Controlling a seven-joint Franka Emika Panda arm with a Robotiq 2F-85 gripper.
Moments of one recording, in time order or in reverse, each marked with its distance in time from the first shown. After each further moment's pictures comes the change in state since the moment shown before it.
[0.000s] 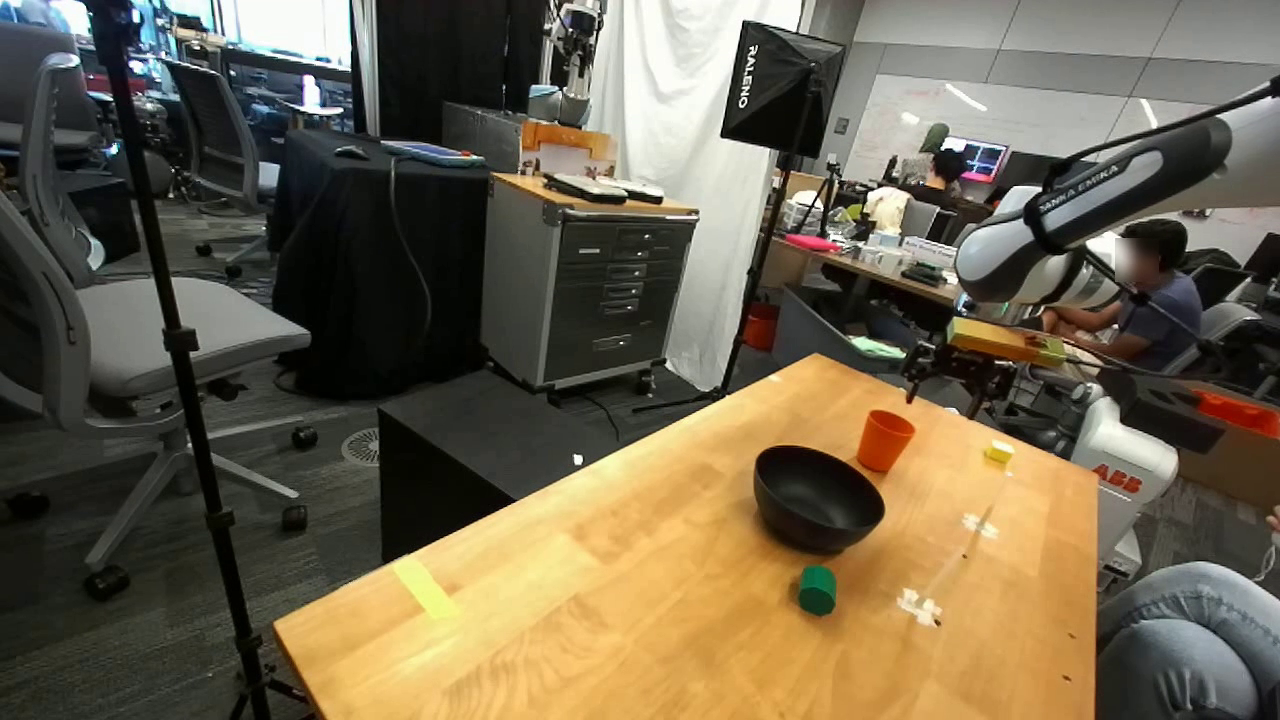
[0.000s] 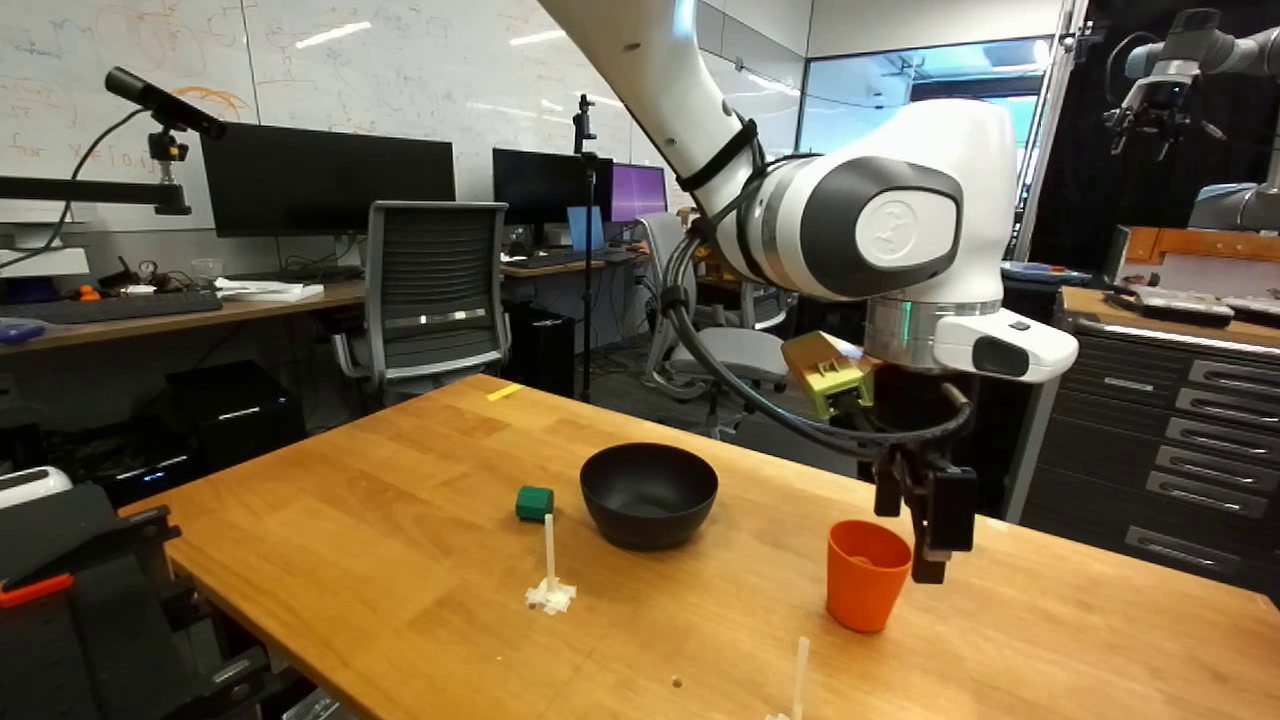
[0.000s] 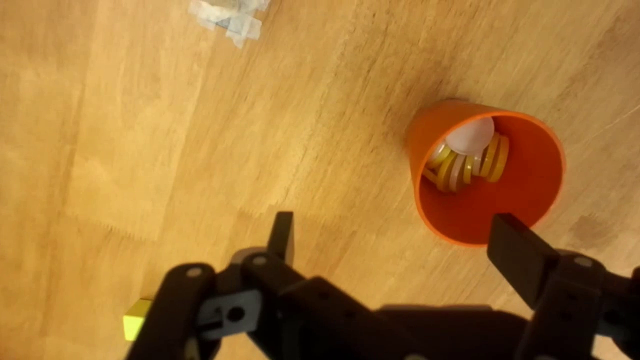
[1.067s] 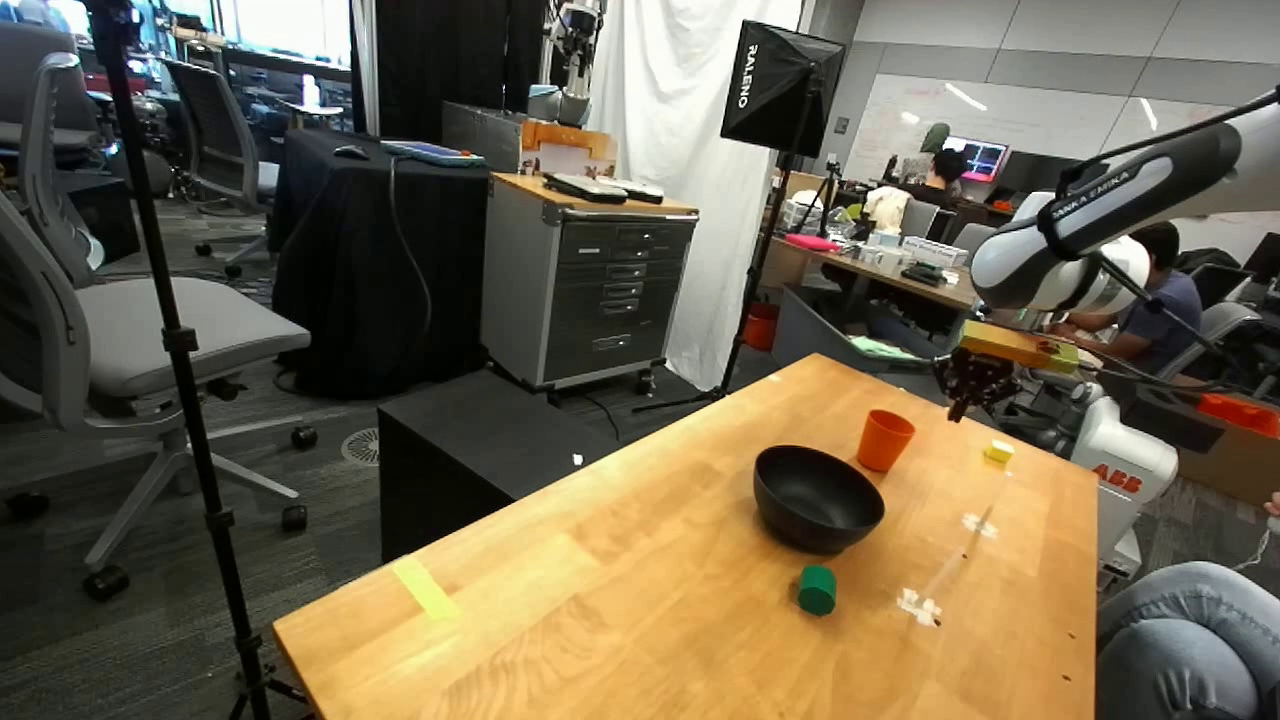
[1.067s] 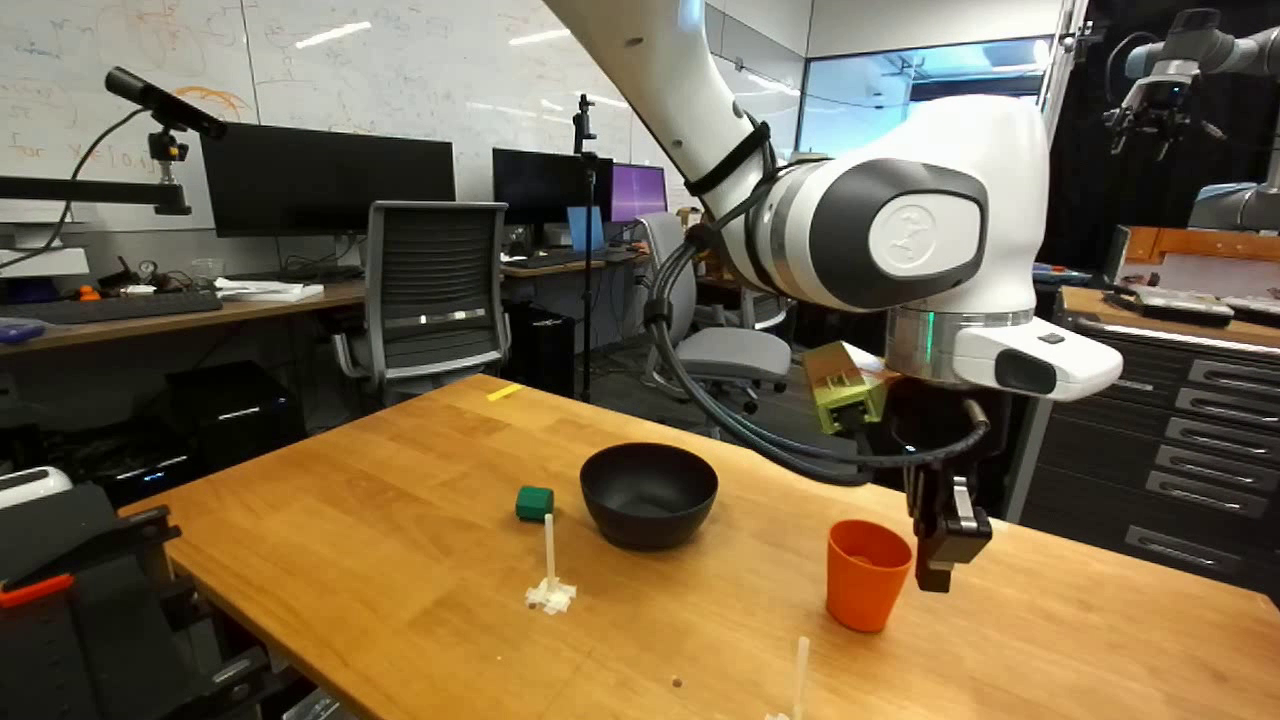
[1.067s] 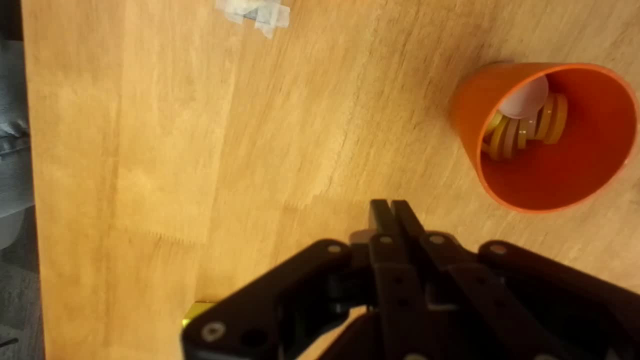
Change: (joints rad) arm -0.003 -0.009 -0.040 -0.035 0.018 0.033 0.079
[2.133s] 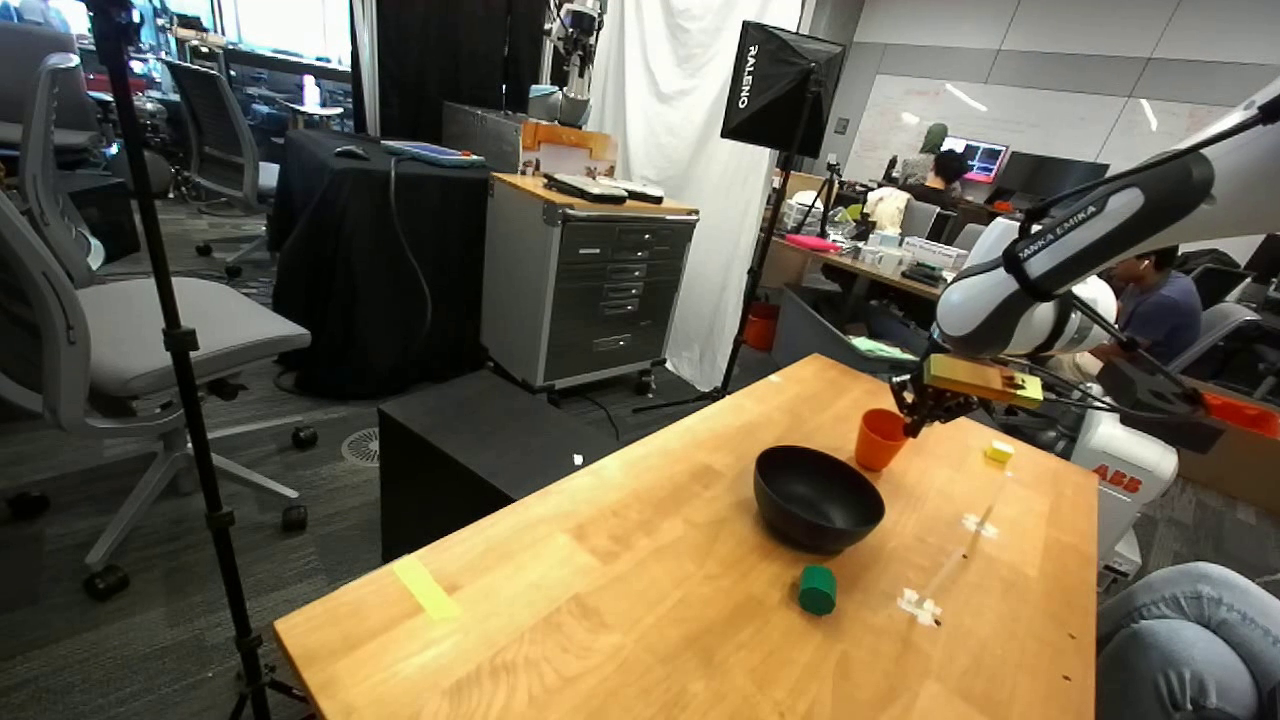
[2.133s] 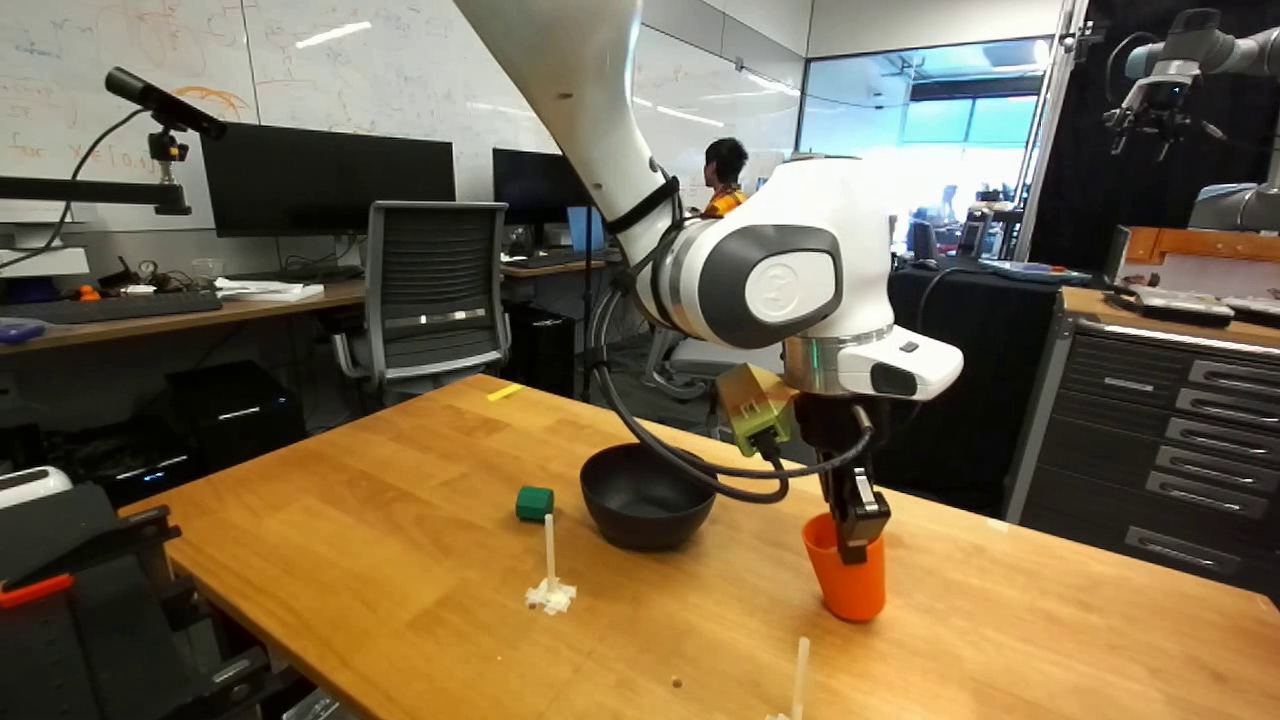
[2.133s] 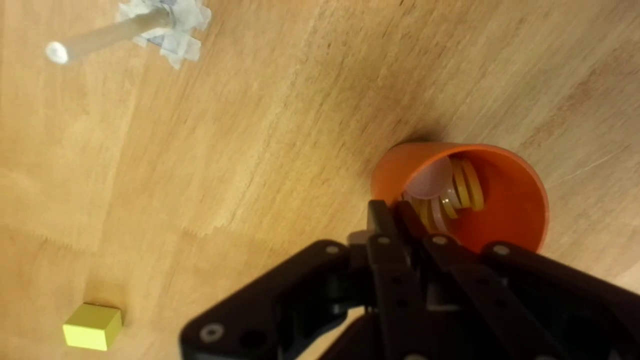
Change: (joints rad) arm 0.131 -0.009 0.005 -0.161 -0.019 0.262 -0.066
